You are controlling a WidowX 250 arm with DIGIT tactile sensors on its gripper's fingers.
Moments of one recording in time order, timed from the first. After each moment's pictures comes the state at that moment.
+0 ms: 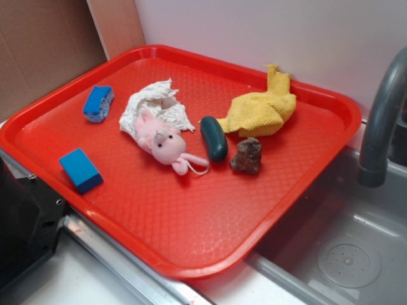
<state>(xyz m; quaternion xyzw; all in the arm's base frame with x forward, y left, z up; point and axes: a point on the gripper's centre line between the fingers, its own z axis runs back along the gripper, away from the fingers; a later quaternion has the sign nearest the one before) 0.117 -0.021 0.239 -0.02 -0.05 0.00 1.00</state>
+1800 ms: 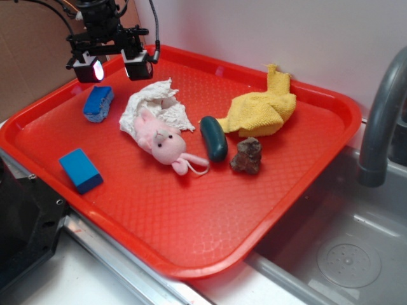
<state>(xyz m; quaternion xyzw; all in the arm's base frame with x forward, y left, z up) 0.252 0.106 0.050 0.00 0.00 0.32 0.95</state>
